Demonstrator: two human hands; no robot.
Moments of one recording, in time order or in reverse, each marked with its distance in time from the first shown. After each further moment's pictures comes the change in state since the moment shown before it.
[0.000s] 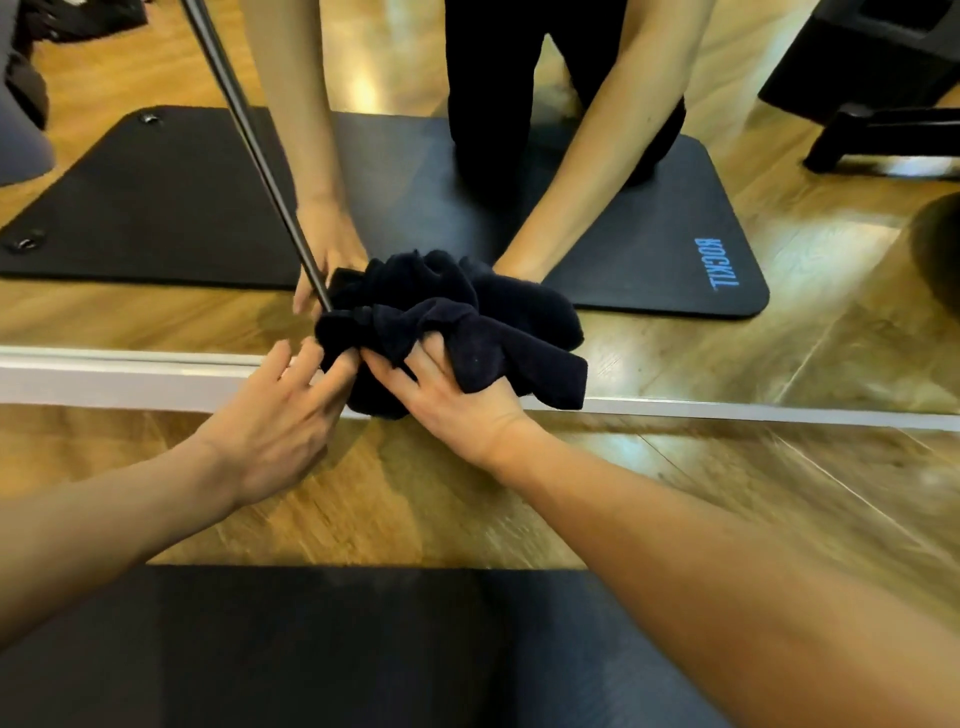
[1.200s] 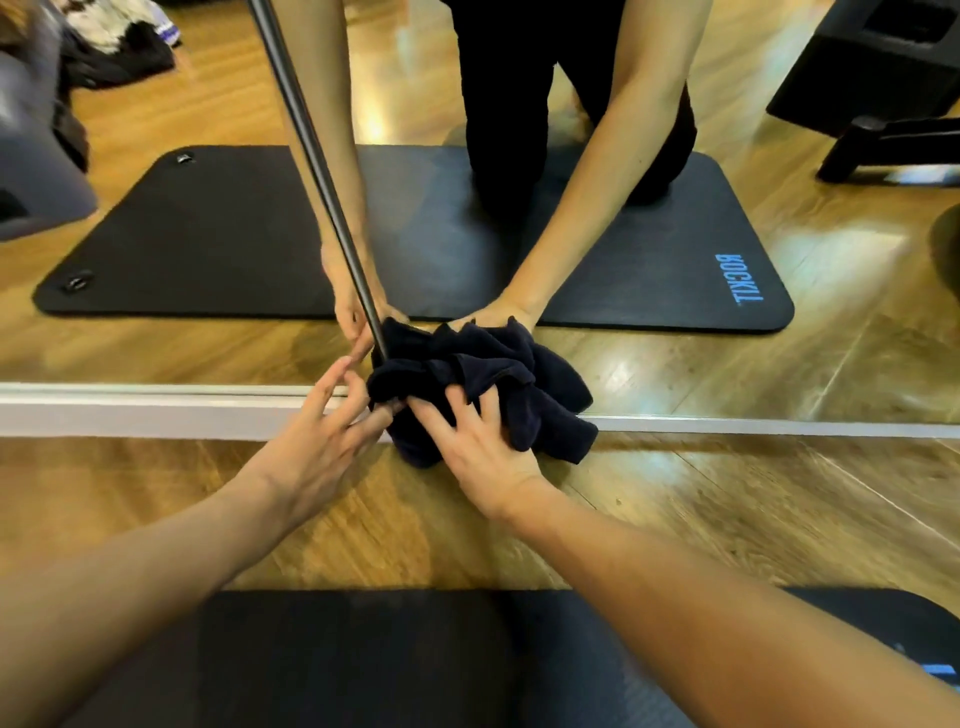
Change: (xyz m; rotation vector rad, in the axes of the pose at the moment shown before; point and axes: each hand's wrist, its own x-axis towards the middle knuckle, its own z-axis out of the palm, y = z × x) left_hand -0.008 -0.014 0.008 0.182 -0.173 0.189; right_hand -0.001 -0.045 -0.008 0.121 -0.185 0.273
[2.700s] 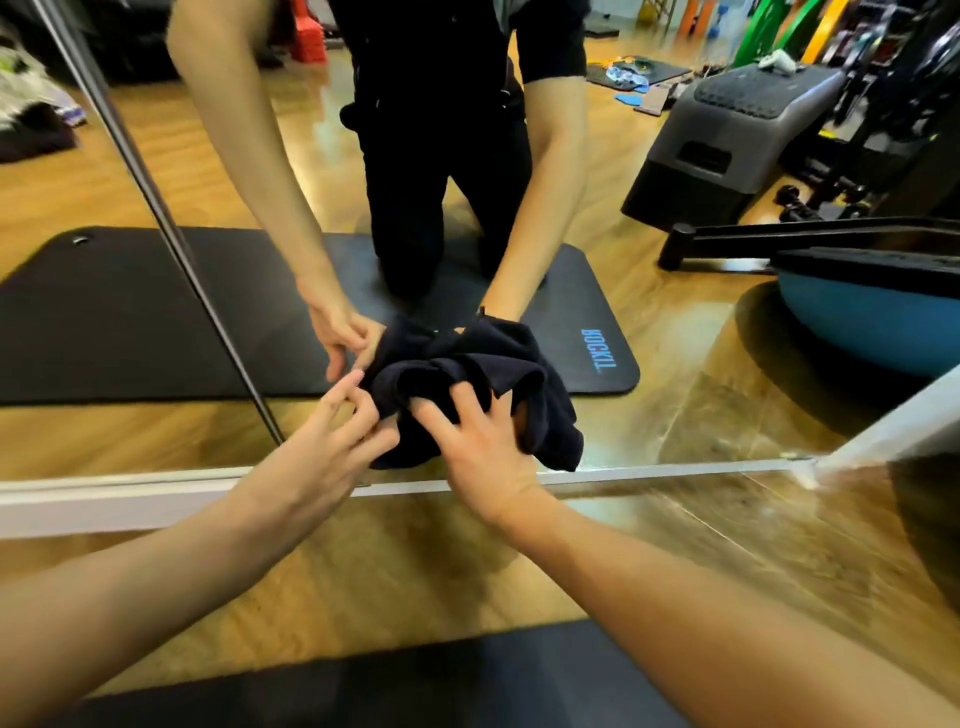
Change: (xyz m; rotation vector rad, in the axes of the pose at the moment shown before) left_hand 0.037 -0.037 -0.103 0.161 0.570 -0.130; right_hand 0.007 0.117 -0.095 0.009 0.111 0.139
